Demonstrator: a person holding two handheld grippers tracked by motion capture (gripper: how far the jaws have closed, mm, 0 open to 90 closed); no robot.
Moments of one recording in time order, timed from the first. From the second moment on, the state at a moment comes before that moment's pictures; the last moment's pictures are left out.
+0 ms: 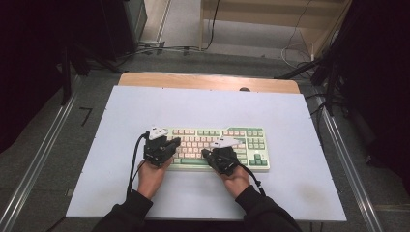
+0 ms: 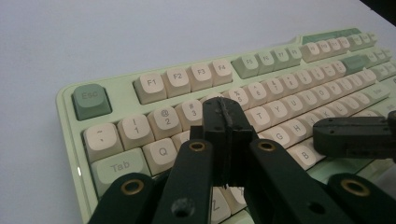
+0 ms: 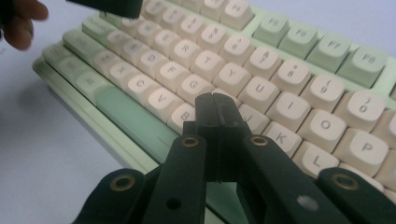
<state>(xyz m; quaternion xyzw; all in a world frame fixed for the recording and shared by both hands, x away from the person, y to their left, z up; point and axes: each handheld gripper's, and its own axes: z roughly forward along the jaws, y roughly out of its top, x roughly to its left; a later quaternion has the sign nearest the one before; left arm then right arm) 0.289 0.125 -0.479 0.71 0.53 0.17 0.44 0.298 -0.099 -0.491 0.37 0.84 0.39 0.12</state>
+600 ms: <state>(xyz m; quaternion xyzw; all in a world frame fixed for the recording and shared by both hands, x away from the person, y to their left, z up) 0.284 0.121 -0.477 0.71 0.53 0.15 0.44 0.299 -0.111 -0.478 0.39 0.82 0.41 0.12</state>
